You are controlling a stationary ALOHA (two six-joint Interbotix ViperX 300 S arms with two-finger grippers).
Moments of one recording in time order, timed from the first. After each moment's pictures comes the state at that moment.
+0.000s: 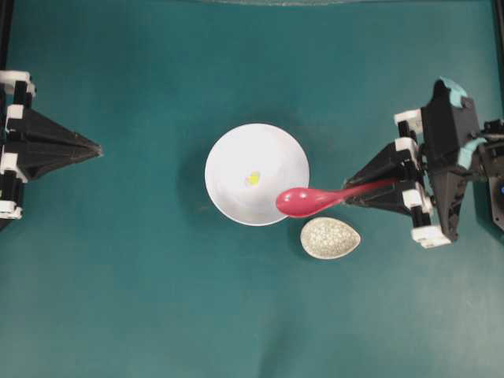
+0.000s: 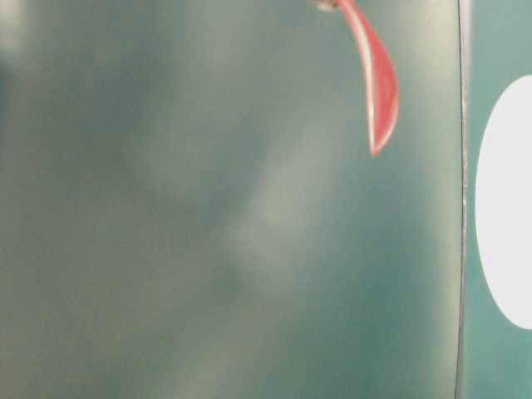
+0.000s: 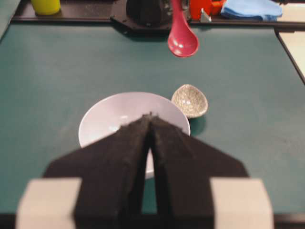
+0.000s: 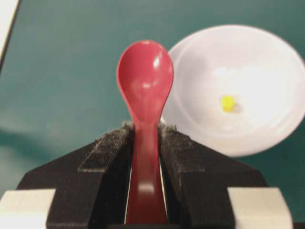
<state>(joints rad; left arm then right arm) 0.00 -0.97 1.16 0.01 -0.10 0.00 0.03 -0.56 0.92 0.58 0.11 -0.38</state>
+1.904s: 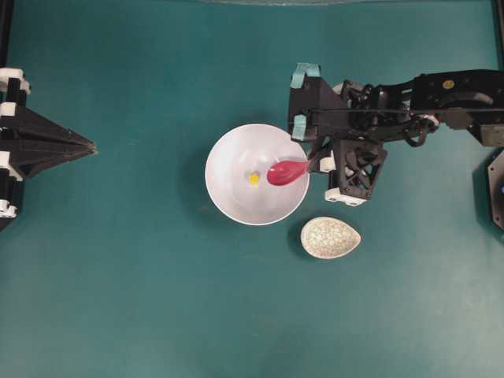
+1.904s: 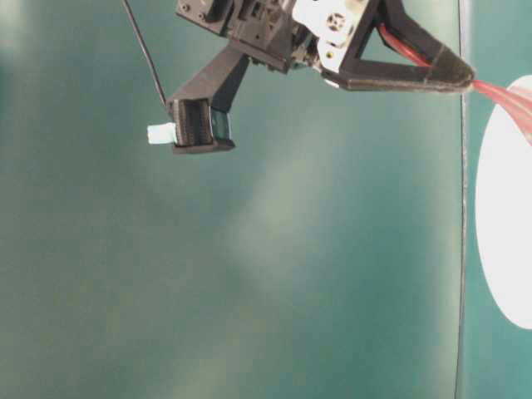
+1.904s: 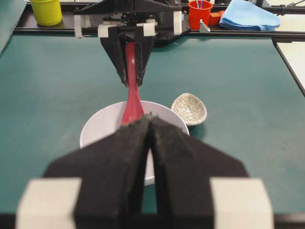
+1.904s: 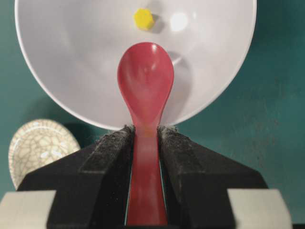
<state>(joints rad) 0.00 -1.00 1.16 0.01 -0.09 0.00 -0.15 -0.10 0.57 0.22 0.58 -0.15</state>
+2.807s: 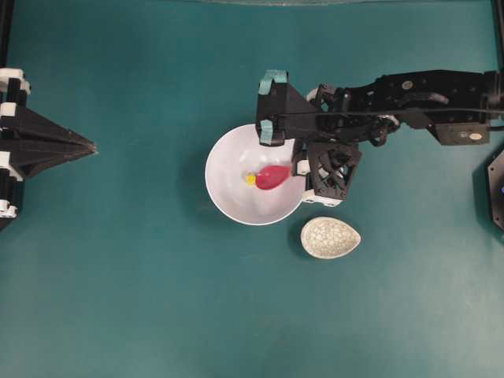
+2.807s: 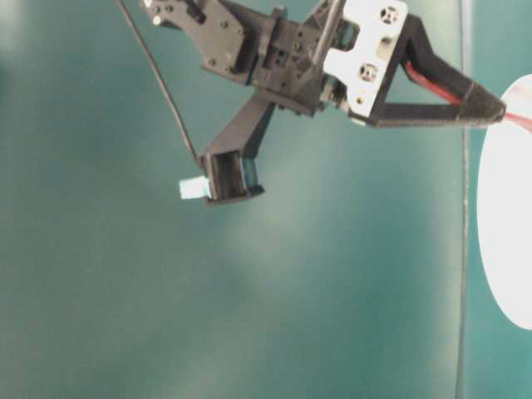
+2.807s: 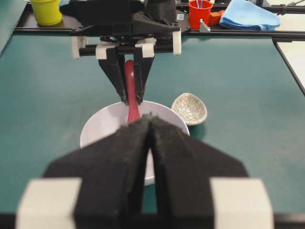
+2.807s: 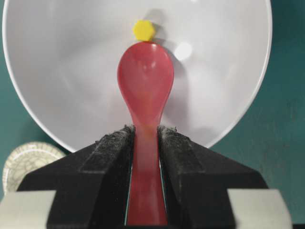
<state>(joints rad) 0.00 -1.00 1.16 0.01 -0.09 0.00 -0.15 0.03 0.45 0.22 0.64 -0.15</state>
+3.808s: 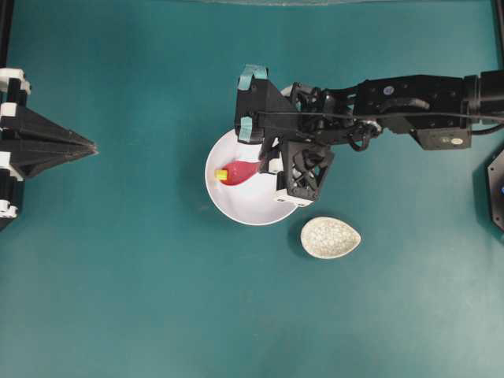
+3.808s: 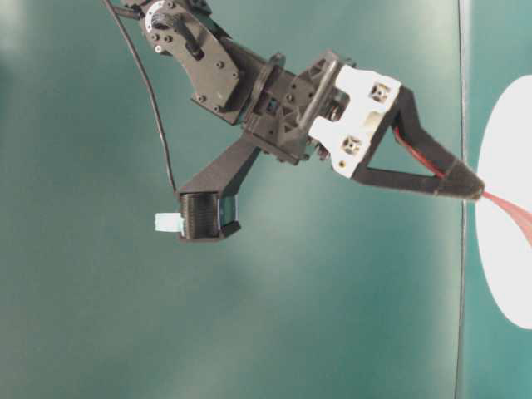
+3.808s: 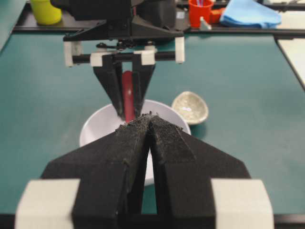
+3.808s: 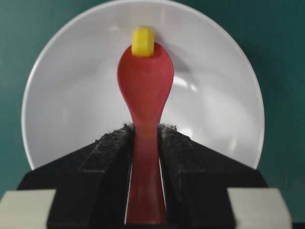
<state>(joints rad) 0.00 -1.00 1.16 0.01 -0.09 0.00 -0.12 0.08 0.39 0.23 0.47 -0.15</state>
